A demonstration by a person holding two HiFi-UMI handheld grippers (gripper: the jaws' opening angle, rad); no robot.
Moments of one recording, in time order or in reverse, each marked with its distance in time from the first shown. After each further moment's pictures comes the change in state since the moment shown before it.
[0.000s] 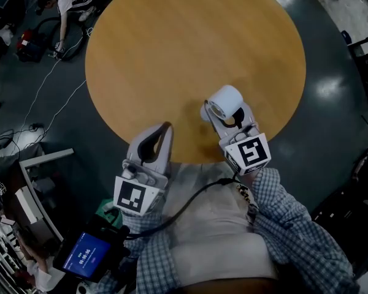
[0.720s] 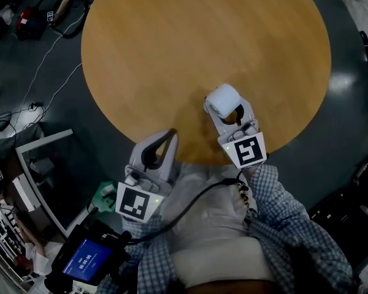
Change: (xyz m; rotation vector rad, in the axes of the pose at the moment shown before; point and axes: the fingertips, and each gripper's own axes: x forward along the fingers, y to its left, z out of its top) left arm -0.034 -0.008 -0.034 -0.028 0.119 0.018; right arm 0.012 0.036 -0.043 -0.057 0.082 0.062
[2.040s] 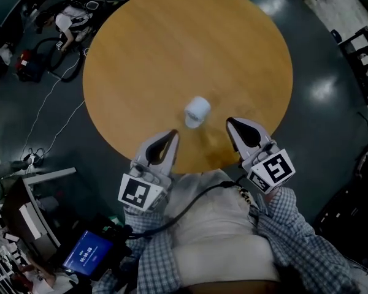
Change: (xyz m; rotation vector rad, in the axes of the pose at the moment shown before) left arm 0.052 -0.019 0.035 0.004 -0.120 -0.158; right arm -0.097 -0.049 0.058 0.181 -0.083 -0.028
